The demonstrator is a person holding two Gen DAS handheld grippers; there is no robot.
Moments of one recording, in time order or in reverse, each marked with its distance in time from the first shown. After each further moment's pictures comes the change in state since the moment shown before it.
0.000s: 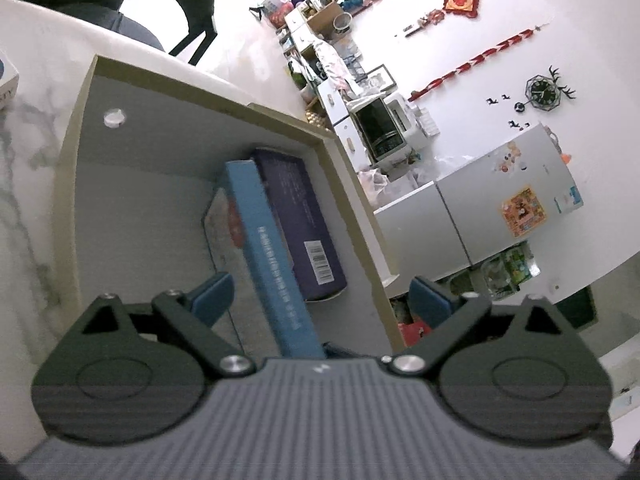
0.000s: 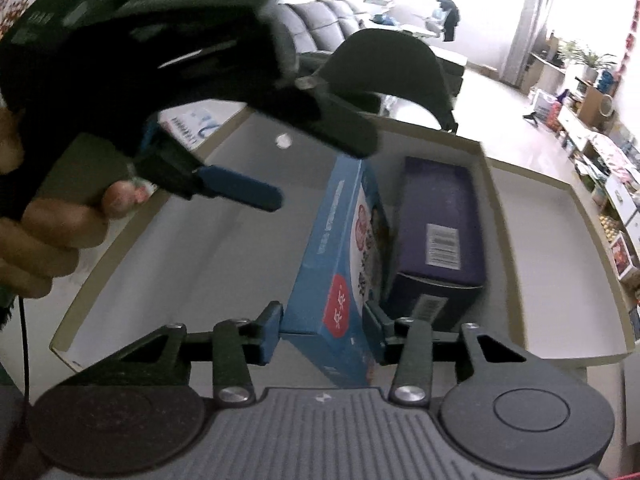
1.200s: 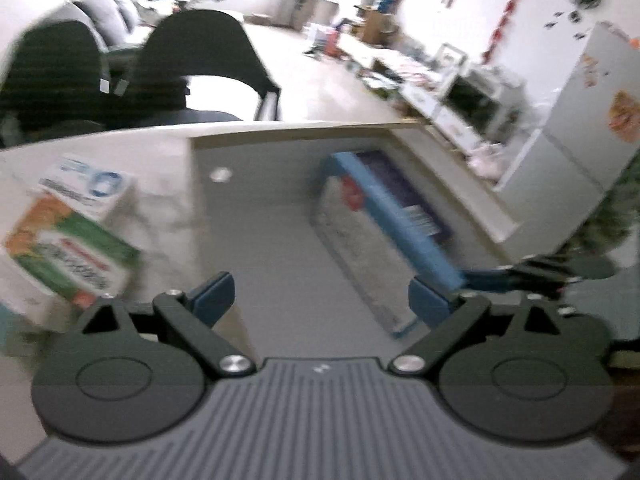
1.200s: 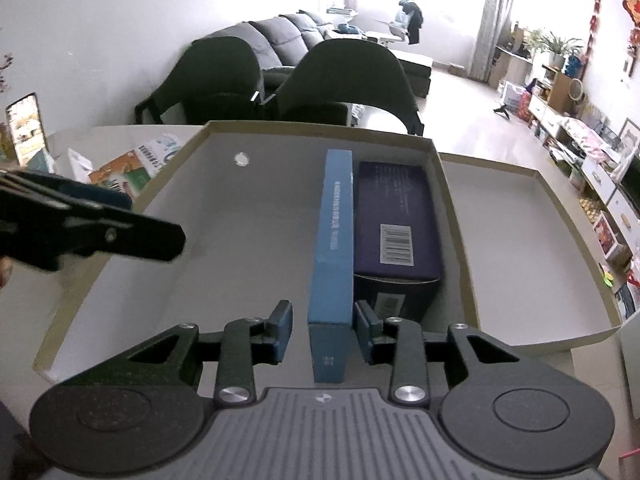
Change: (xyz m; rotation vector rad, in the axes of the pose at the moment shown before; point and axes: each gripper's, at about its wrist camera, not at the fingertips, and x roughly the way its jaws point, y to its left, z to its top) left arm -0.036 -0.048 -0.037 0.382 -0.074 0.514; right arm -0.011 -0.023 -0.009 0.085 -0.041 -0.037
